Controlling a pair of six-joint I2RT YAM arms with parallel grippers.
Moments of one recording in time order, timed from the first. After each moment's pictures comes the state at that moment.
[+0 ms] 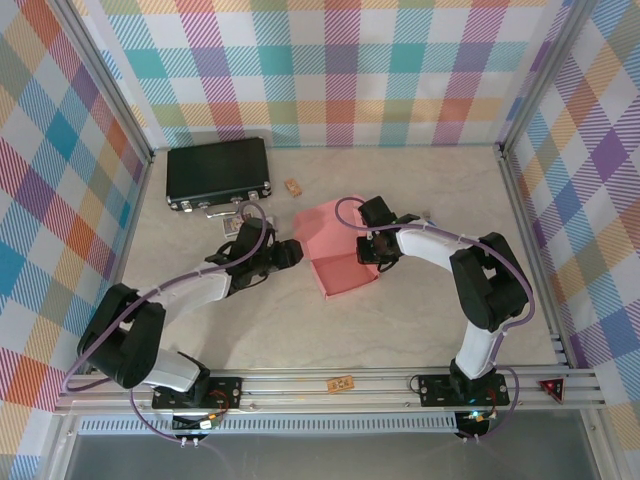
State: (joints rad) left arm -0.50 1.43 0.73 -0.02 0.12 -0.68; right arm 0.54 1.79 1.12 -0.52 -0.01 0.44
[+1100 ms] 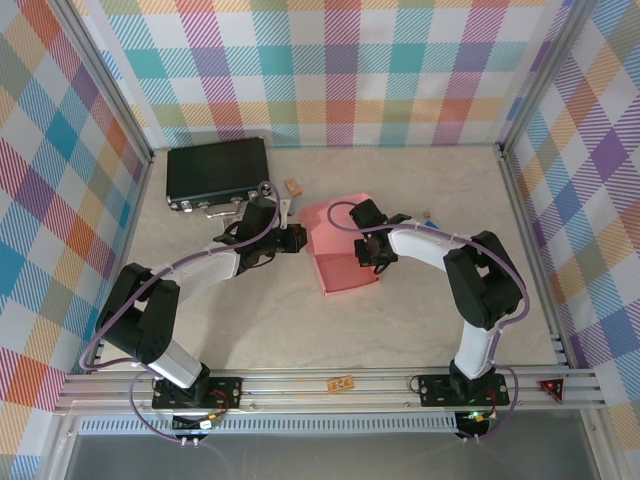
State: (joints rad) left arm -0.47 1.57 0.90 0.00 0.28 -0.45; right arm 0.60 1.83 1.17 -0.59 0.14 0.44
